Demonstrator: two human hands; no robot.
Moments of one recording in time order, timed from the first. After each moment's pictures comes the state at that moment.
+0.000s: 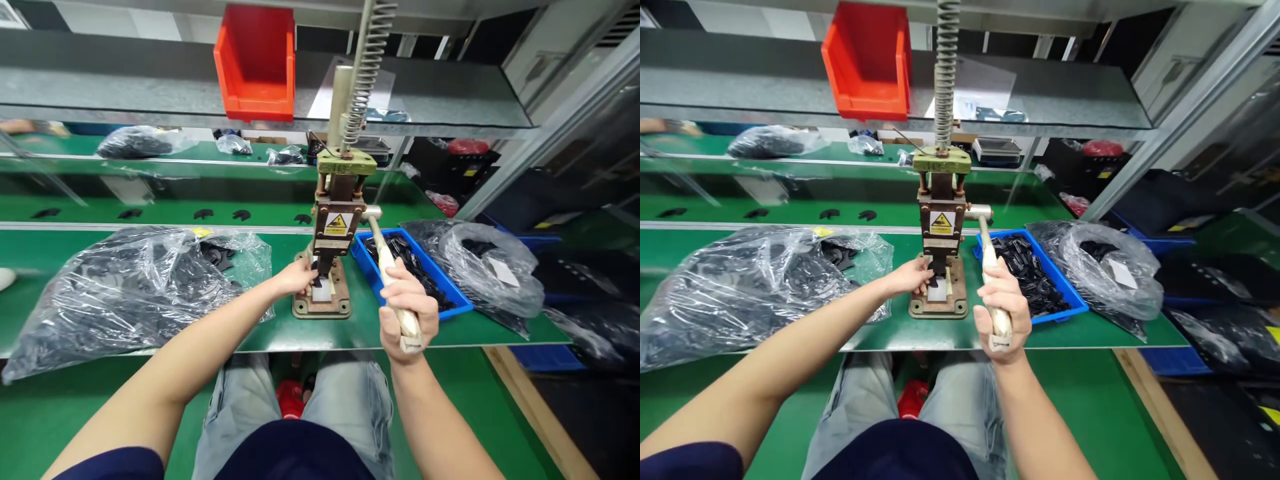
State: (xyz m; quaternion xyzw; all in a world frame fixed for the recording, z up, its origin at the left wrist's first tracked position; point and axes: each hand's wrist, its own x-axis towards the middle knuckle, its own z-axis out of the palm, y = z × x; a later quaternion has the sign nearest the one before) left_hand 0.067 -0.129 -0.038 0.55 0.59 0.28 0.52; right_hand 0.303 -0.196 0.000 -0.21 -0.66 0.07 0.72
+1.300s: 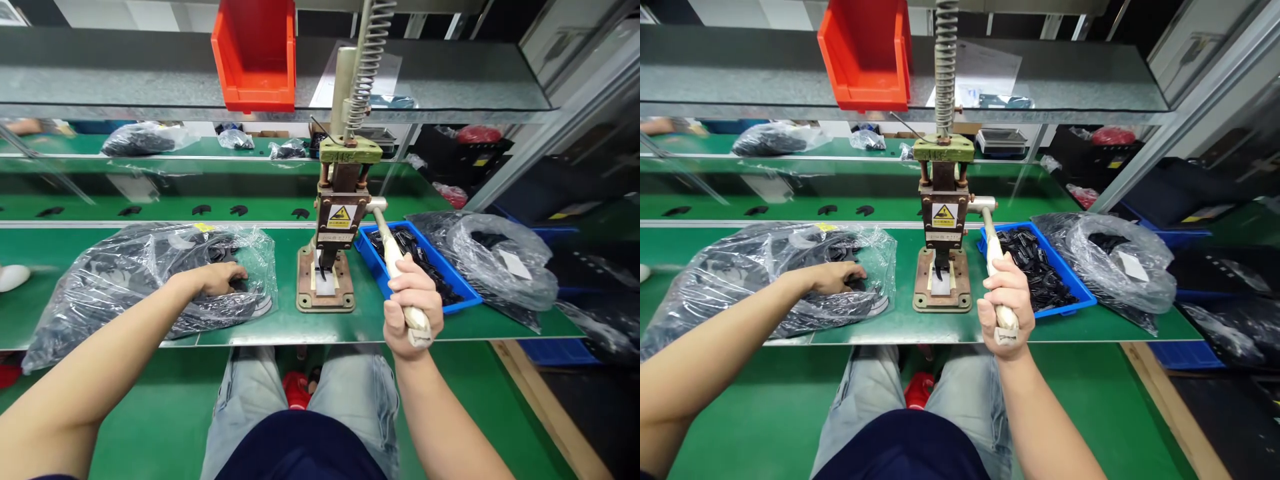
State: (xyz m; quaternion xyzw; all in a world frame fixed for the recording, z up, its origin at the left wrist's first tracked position) left_hand -0.151 -0.156 -0.044 0.75 0.61 -0.09 0.24; right_hand 0.304 -0.201 -0.002 -0.22 -0.67 0.06 0.71
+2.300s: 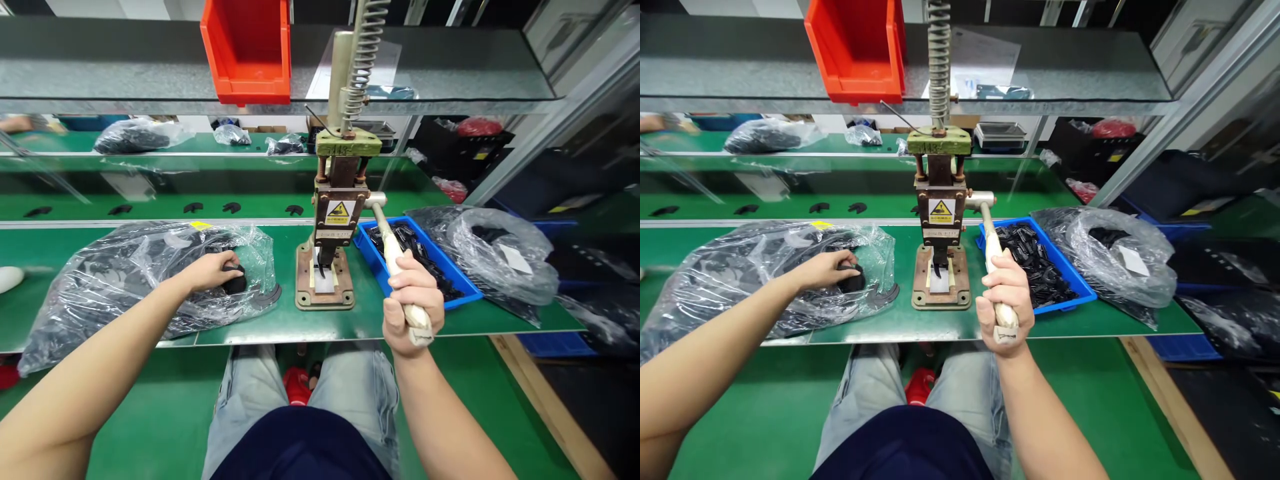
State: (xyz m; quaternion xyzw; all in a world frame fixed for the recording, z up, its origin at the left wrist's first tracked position) left_hand -0.152 -0.166 -0.039 0.68 0.69 0.10 0.22; right_hand 0.302 -0.200 -0.004 -0.21 -0.66 0.07 0.72
